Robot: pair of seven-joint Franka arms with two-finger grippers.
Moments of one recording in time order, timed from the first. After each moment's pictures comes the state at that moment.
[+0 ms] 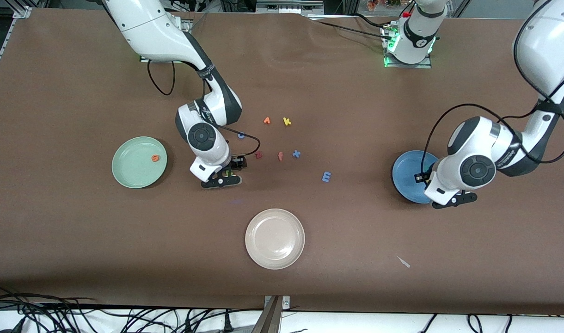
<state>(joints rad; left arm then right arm) 0.57 0.73 -0.78 -1.74 0.64 1.89 -0.70 0.58 0.67 -0.05 -1.77 0.07 2.39 0.34</state>
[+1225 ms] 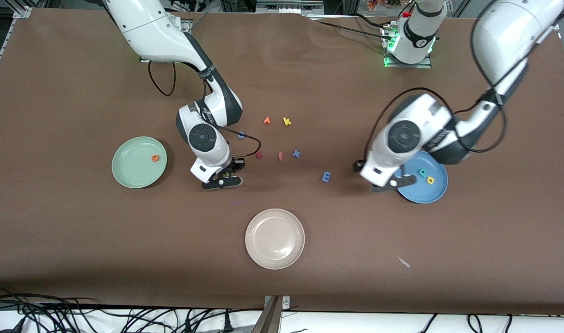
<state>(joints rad) 0.34 0.71 -0.96 -1.71 0.62 1.92 -1.06 0.58 0.68 -0.05 -1.76 0.07 2.39 0.34</state>
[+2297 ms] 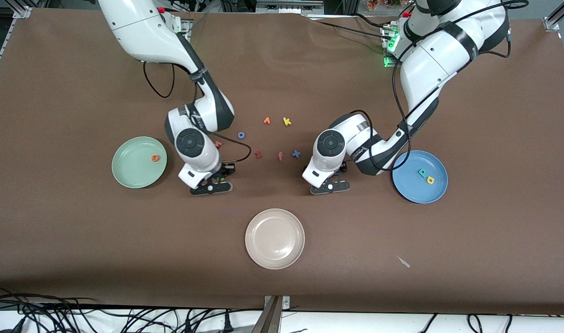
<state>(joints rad) -0.07 0.92 -0.64 -1.56 0.62 2.17 -1.06 0.56 0.65 -0.11 -1.74 0.07 2.32 0.27</state>
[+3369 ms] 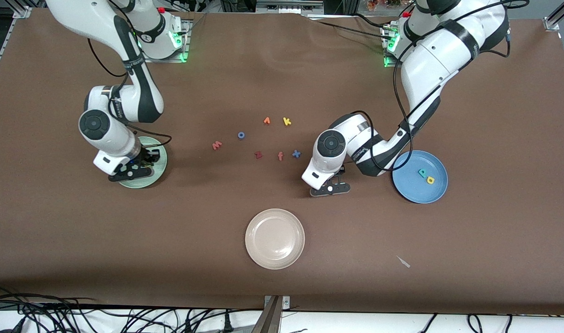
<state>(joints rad) -0.07 0.91 -0.64 -1.54 0.62 2.16 -1.06 0.53 0.38 -0.43 -2.18 0.07 2.46 -0.14</state>
